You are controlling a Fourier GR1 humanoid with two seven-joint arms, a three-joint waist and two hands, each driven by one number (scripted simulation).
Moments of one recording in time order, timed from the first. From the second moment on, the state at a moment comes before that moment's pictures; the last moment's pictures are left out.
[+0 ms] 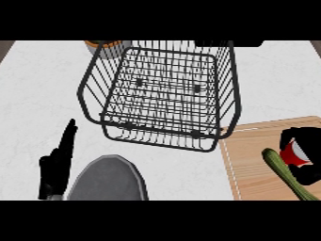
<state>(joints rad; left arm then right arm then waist) 0.09 0.14 -0.11 -1.45 -0.03 0.23 -0.01 -0.06 -0.58 0.15 -1.58 0.83 0.41 0.26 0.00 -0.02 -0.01</state>
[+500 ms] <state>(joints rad) 0.09 0.14 -0.10 -1.46 -0.03 0.23 0.03 -0.01 -0.36 0.27 -1.88 0.87 0.40 0.45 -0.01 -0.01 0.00</state>
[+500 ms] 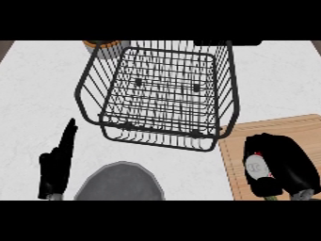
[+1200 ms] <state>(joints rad) 0.10 0.12 -0.10 -1.45 -0.05 0.24 0.00 -0.23 -0.25 0.02 -2.34 0.61 0.52 0.75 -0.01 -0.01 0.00</state>
